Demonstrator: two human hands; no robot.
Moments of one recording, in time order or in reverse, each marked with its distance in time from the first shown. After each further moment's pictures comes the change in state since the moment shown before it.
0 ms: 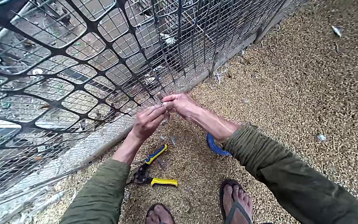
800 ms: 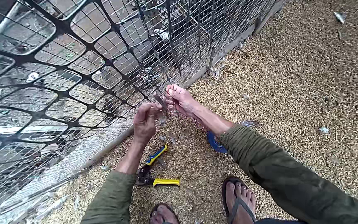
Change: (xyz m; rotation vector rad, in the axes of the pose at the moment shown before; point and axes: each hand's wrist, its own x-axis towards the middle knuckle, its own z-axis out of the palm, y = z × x) left_hand 0.007 0.021 0.011 -0.705 0.270 -0.629; right_hand 0.024 0.028 -0.023 0.449 -0.186 -0.271
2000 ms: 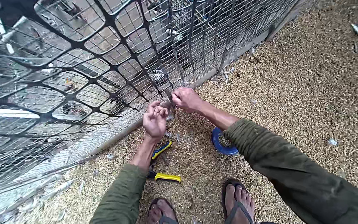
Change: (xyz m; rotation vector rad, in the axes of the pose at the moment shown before) left_hand -0.028 -0.009 0.017 -0.675 0.292 -0.501; right_hand 0.016 -0.009 -0.007 -1.519 -0.176 -0.246
